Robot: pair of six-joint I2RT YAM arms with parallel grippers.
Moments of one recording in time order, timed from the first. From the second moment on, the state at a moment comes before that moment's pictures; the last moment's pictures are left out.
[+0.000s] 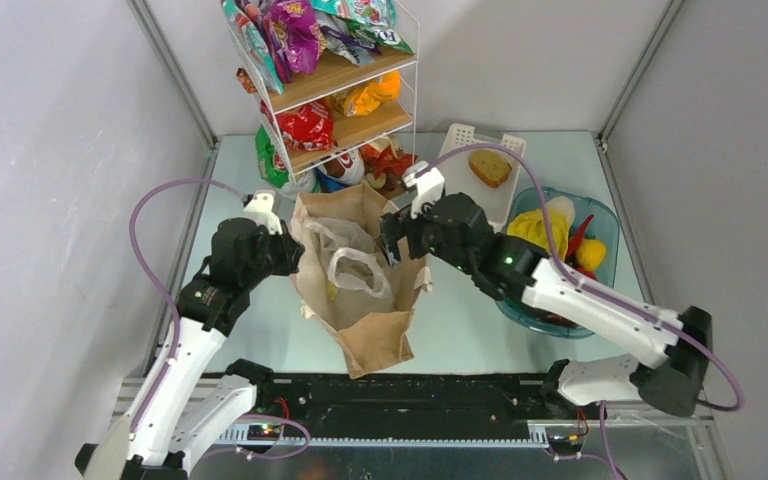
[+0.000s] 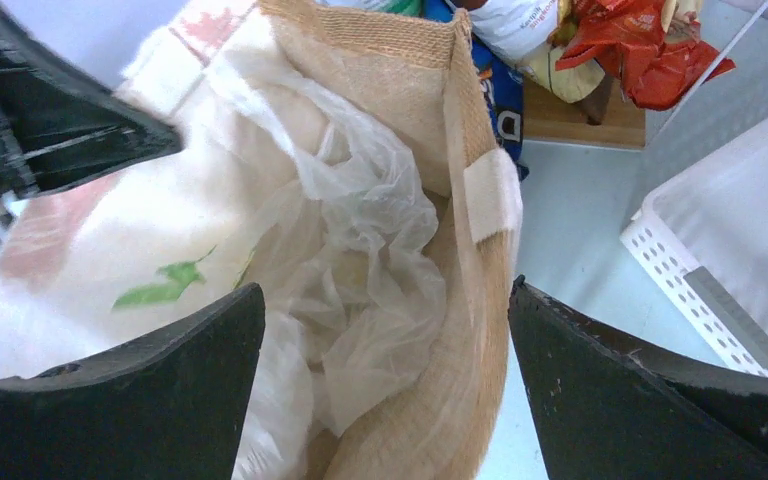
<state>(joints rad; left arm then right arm) -0.30 0.76 0.82 -0.55 0.04 -0.26 0.98 1.33 1.22 -0.25 0.20 0.21</state>
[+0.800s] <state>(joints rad) -0.30 0.77 0.82 -0.55 0.06 -0.26 1.07 1.28 1.05 -0.13 0.03 0.20</state>
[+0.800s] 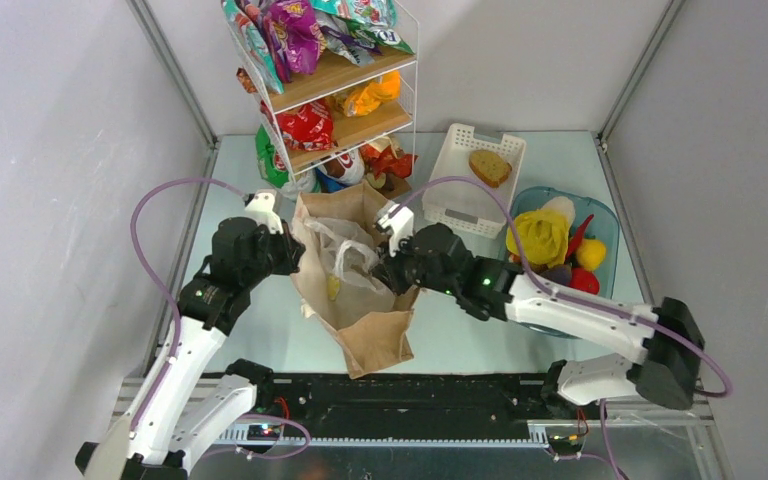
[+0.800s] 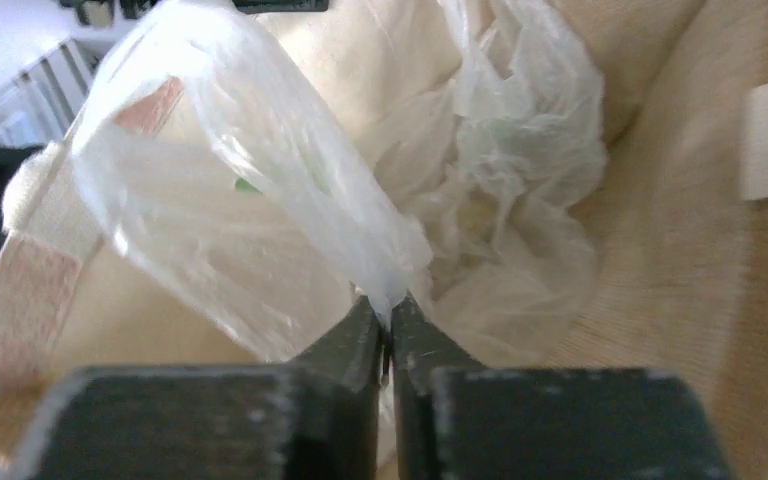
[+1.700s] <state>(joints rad) -0.30 0.70 0.81 -0.54 0.05 -0.23 1.00 1.42 1.07 -0.23 0.02 0.24</state>
